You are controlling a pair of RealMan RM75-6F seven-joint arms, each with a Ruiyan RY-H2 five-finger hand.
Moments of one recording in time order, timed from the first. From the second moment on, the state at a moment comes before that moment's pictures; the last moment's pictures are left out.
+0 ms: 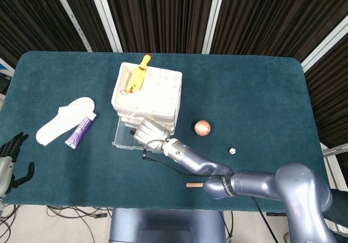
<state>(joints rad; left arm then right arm) -0.08 -1.03 -0.05 -1.79 1.38 1.38 -0.14 1.29 -1.64 0.19 -1.38 -1.10 0.72 -0.70</state>
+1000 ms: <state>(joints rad) -0.08 -1.03 -0.05 -1.79 1.37 1.38 -0.15 1.36 -1.70 0.17 -1.27 -1.05 0.68 -0.78</state>
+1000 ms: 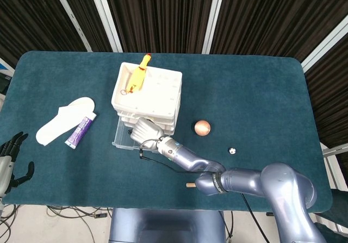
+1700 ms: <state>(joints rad) -0.08 -1.03 -0.05 -1.79 1.38 1.38 -0.16 1.38 -1.73 0.15 -1.22 -1.02 0.66 -0.75</state>
